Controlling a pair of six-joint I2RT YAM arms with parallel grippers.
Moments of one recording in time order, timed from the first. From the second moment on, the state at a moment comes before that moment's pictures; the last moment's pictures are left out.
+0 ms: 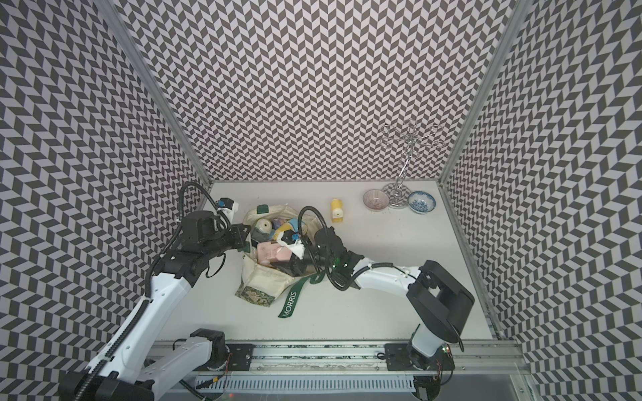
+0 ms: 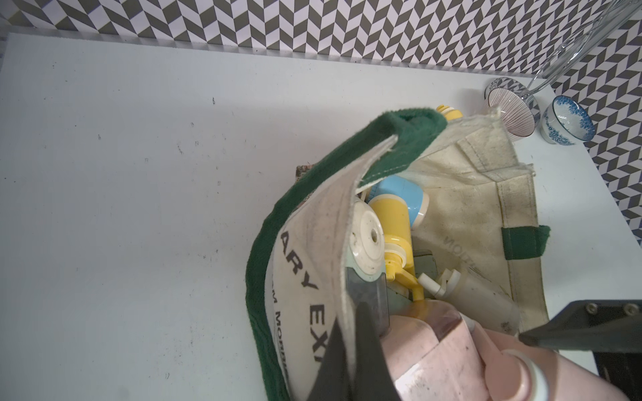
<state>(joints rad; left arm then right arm) -0.16 0.99 0.91 -0.48 0.21 -0.29 0.91 1.61 0.93 0.48 -0.45 -0.15</state>
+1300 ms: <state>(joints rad) -0.16 0.98 0.90 -0.47 0.22 -0.29 0.93 1.68 1.40 -0.41 -0.24 -0.07</state>
